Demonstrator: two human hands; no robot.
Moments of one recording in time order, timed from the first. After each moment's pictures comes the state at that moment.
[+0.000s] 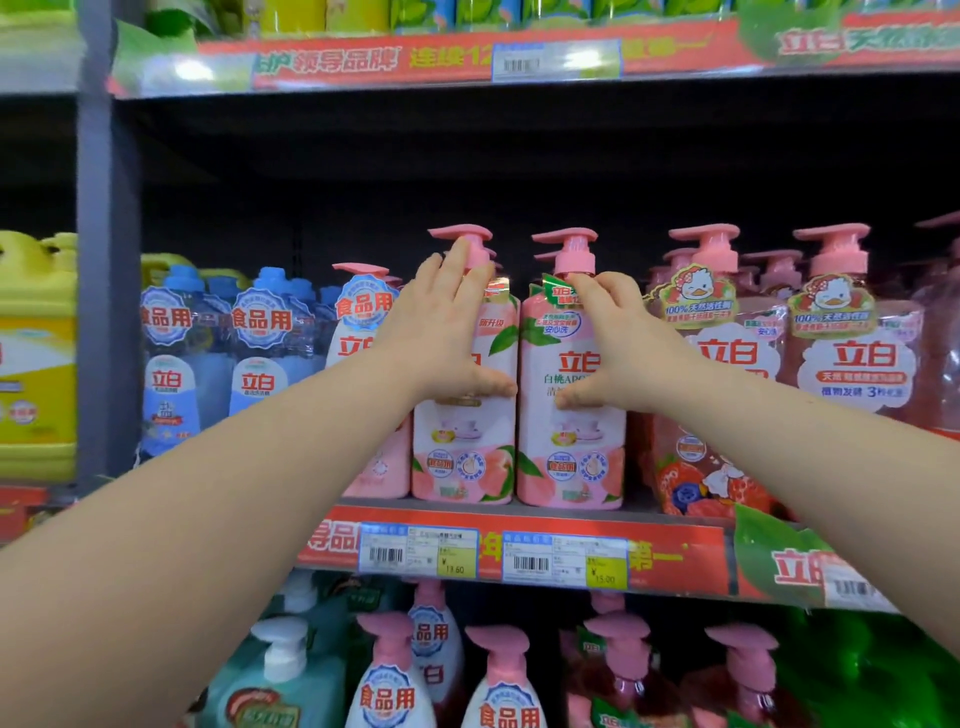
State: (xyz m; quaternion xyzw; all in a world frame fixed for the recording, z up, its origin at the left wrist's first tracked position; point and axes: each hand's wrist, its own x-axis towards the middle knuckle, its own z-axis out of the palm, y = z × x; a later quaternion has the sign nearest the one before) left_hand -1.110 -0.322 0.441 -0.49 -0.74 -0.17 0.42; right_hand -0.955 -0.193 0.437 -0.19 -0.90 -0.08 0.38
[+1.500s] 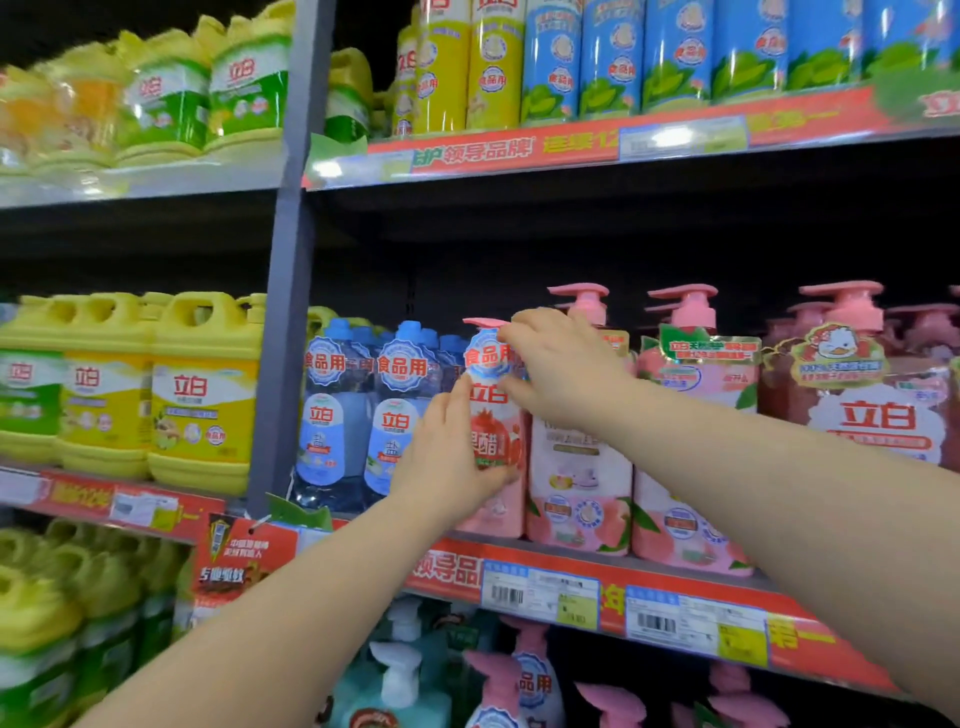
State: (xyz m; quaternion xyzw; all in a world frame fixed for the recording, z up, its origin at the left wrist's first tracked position) left_hand -1.149 -0.391 0.365 -0.39 -0.78 -0.37 0.30; right_hand -1.049 -0.294 0.462 -0.03 -0.89 -0.22 0.39
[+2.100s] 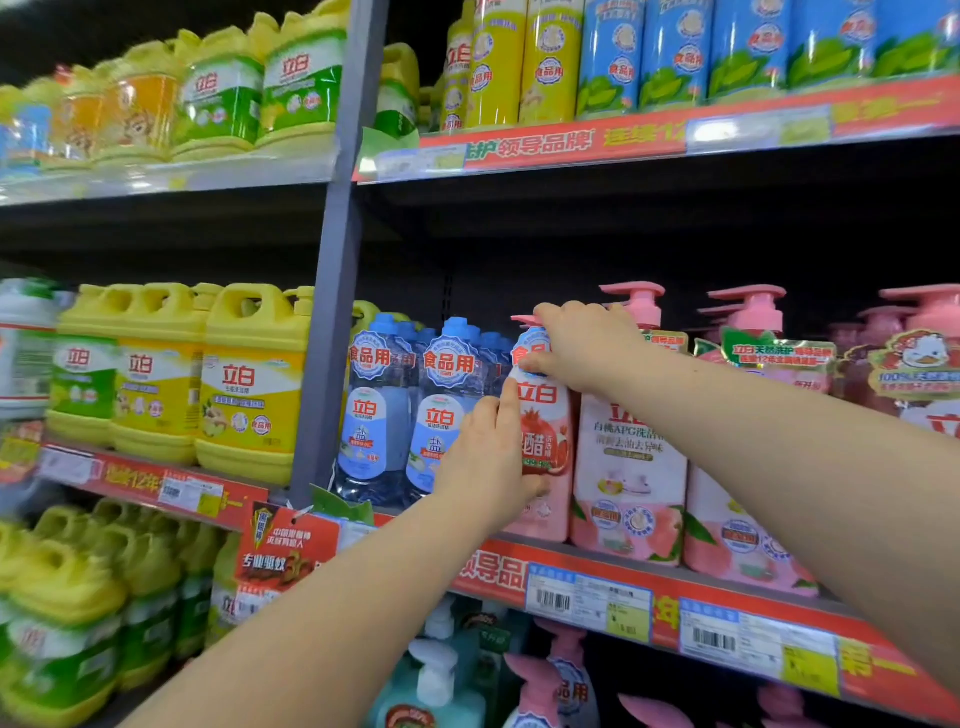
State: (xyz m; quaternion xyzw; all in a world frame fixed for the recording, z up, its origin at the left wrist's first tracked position) left_hand -1.153 -0.393 0.365 -0.40 -0.80 -0.31 0.31; right_hand -1.093 -0.300 0.486 -0.14 -0.90 -0.20 0.36
